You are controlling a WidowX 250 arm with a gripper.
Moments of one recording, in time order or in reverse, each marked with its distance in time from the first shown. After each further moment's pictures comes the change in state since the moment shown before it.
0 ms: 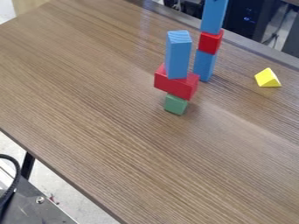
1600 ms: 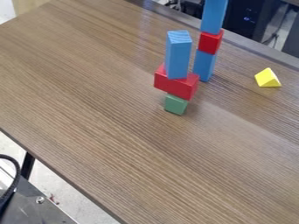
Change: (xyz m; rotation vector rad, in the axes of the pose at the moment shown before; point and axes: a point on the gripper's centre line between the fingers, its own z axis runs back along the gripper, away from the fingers) arm 0.026 -0.030 -0.021 0.000 -0.013 -0.444
